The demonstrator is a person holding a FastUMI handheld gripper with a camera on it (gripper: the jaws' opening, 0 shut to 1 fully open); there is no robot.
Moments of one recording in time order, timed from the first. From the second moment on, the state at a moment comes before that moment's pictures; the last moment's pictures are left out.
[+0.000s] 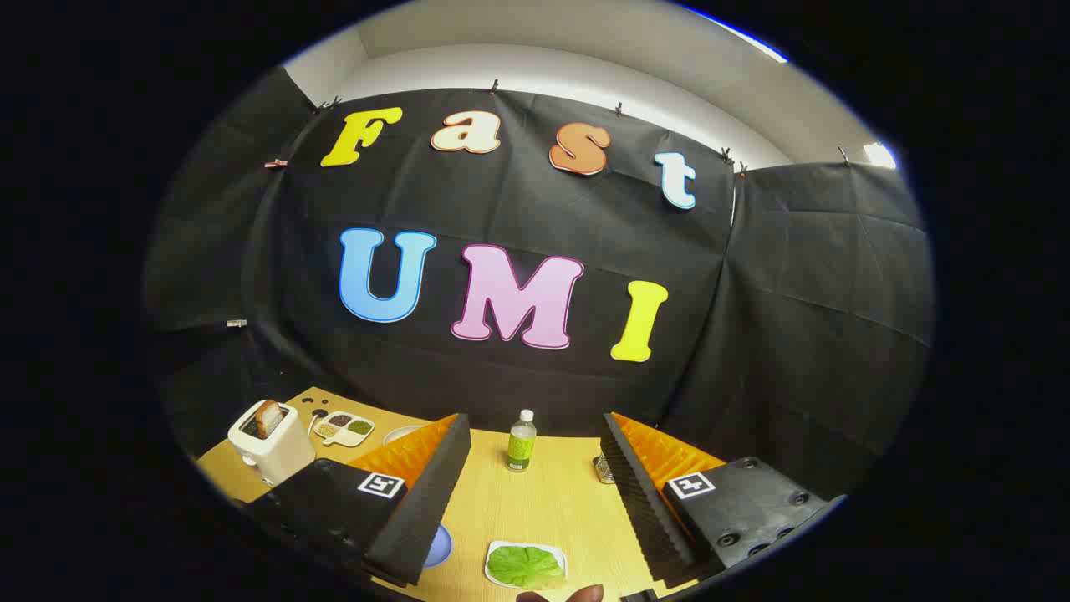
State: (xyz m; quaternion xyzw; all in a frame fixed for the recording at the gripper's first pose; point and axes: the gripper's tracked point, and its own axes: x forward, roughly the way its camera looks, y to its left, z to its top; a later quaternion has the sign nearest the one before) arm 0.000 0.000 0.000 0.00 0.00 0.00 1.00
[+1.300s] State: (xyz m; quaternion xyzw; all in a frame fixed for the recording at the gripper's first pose) arm 0.030 -0.004 -0.070 -0.01 0.06 0.05 1.00
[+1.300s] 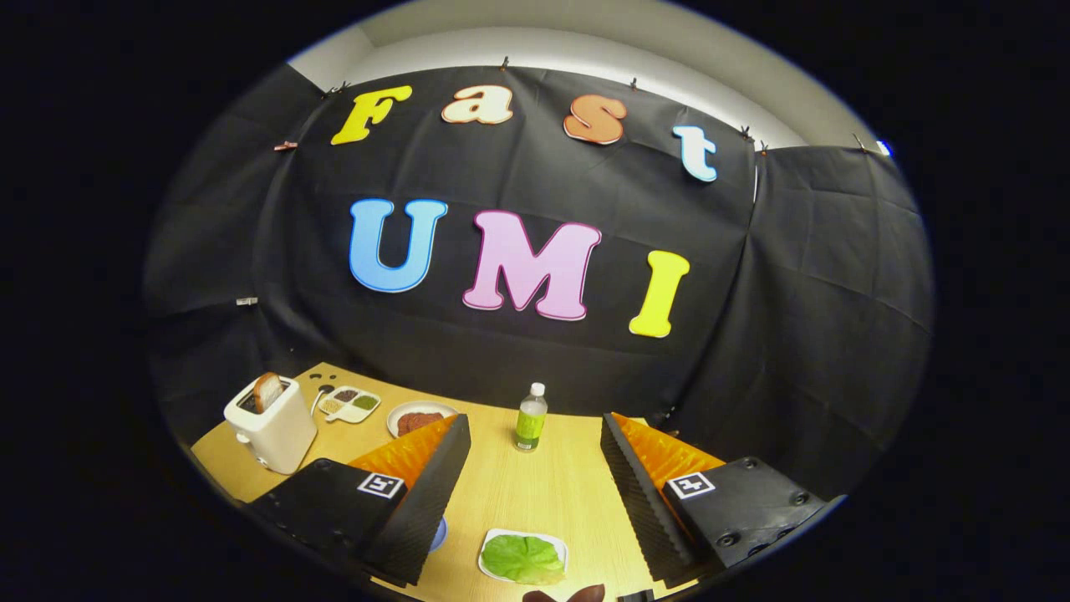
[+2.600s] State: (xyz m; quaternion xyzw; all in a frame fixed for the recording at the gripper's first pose) arm 0.045 0.017 -0.424 -0.06 0.39 0.24 0.89
